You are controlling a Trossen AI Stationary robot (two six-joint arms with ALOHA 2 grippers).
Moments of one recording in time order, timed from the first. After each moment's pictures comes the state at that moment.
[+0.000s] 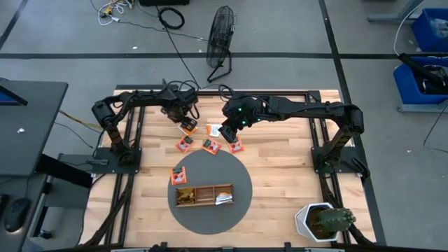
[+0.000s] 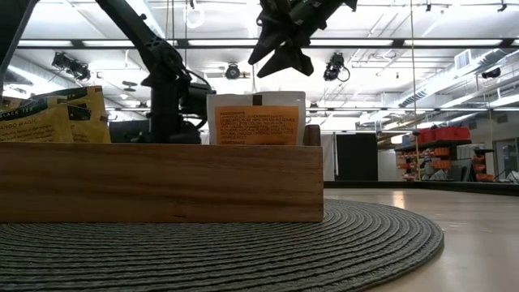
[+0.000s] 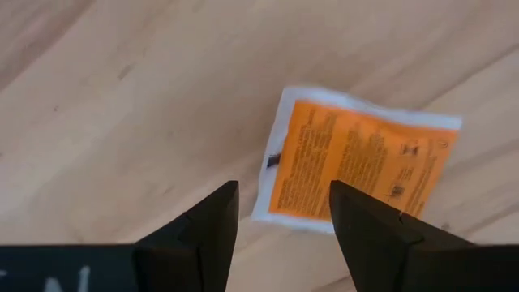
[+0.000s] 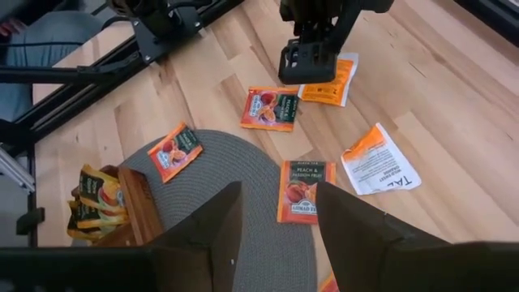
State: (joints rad) left arm 0.64 1.77 1.05 -0.76 -0.07 -0.30; right arm -0.17 1.71 1.53 -0.58 -0.09 0.41
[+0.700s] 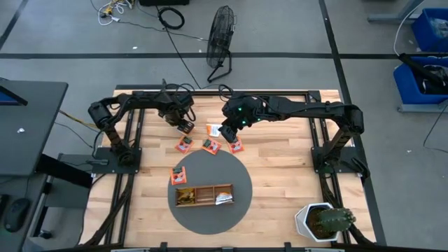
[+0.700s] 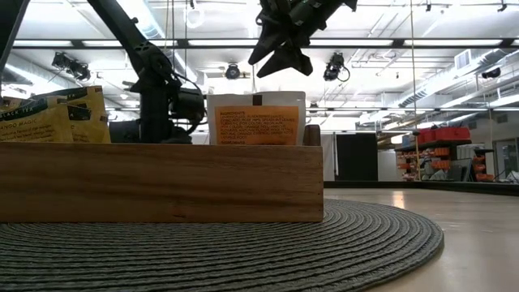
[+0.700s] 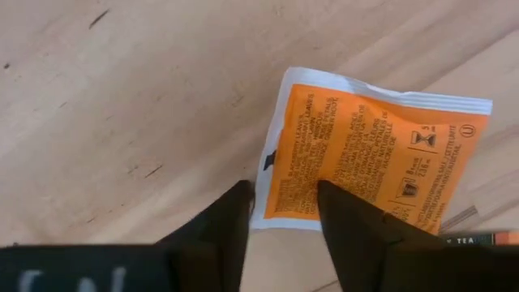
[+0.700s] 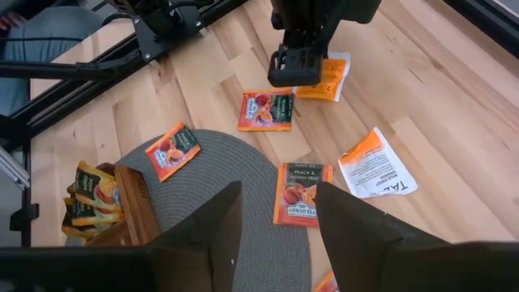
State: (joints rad) left arm 0.65 1.75 0.92 -0.67 0.01 -0.30; right arm -0.17 1.71 1.53 -0.58 -0.09 0.38
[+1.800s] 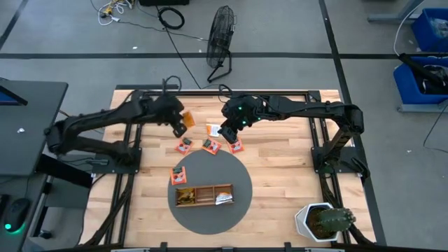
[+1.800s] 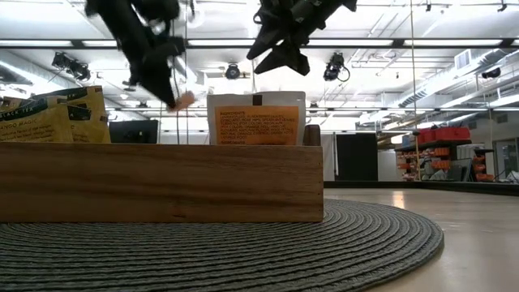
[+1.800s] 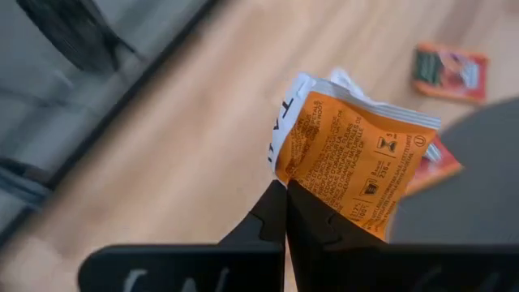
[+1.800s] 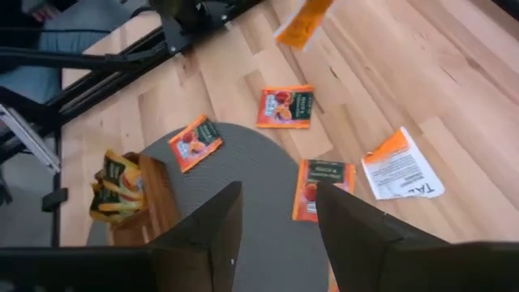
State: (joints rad) left arm 0.40 1.14 0.92 -0.67 -0.22 -0.13; right arm -0.18 1.71 1.53 -0.57 -0.17 0.36
